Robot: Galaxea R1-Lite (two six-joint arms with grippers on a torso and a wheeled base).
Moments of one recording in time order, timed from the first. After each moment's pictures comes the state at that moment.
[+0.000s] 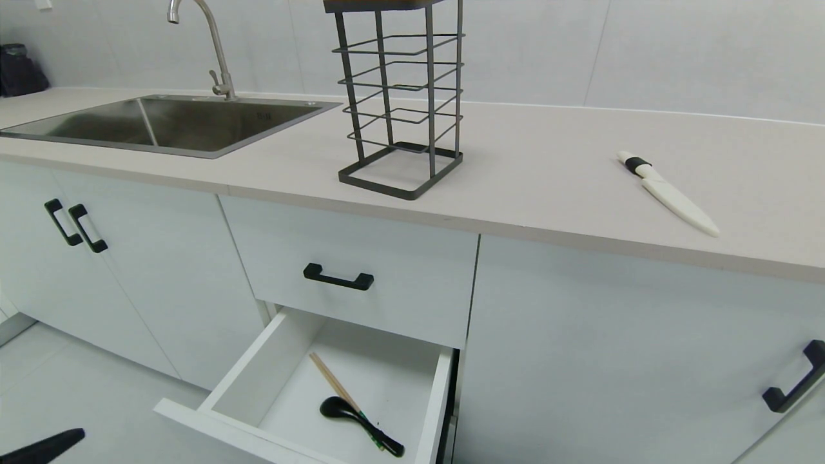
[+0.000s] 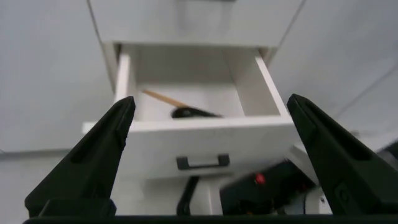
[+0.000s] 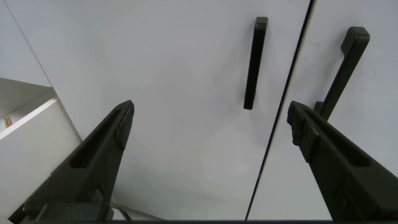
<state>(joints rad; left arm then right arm) -0.16 0.48 -0.25 0.06 -0.34 -0.07 0.00 0.00 0.00 0.01 0.03 0.01</state>
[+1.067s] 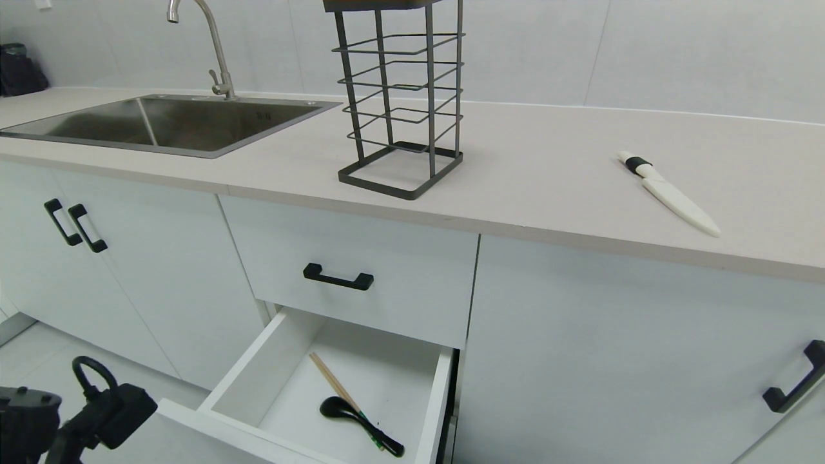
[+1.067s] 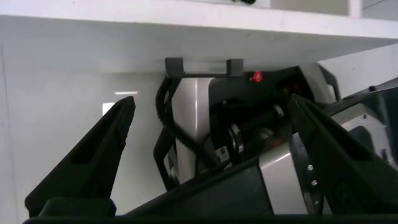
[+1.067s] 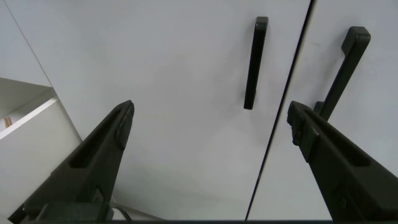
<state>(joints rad) -0.18 1.16 -0.16 -0.08 -0.31 -0.04 0.00 0.00 0.00 0.01 0.03 0.01</state>
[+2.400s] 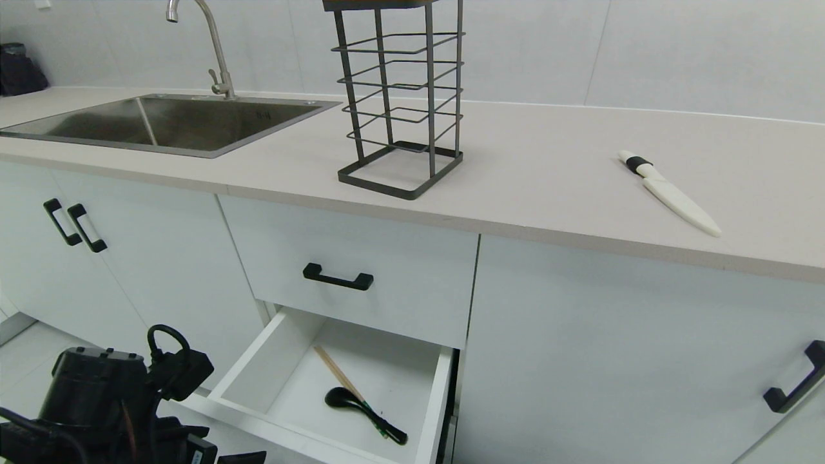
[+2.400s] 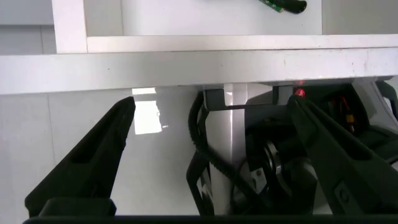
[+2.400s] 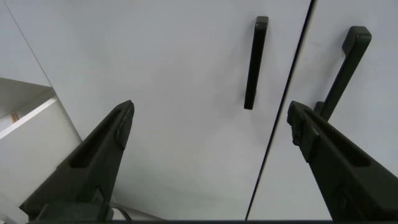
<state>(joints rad) -0.19 1.52 -0.15 -0.46 -0.23 0.04 0.00 0.00 0.00 0.01 0.03 0.01</state>
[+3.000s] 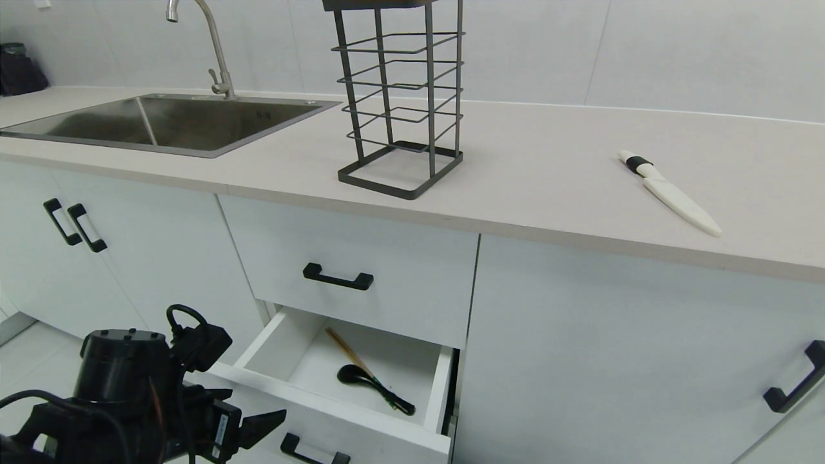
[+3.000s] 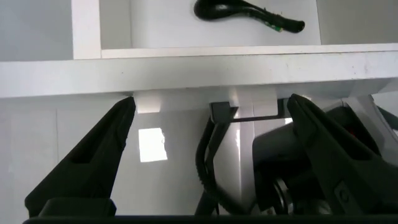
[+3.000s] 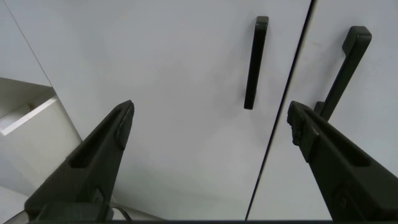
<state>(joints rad) -0.20 1.70 -0.15 -0.77 -0.23 0.04 0.00 0.00 0.00 0.01 0.03 0.01</state>
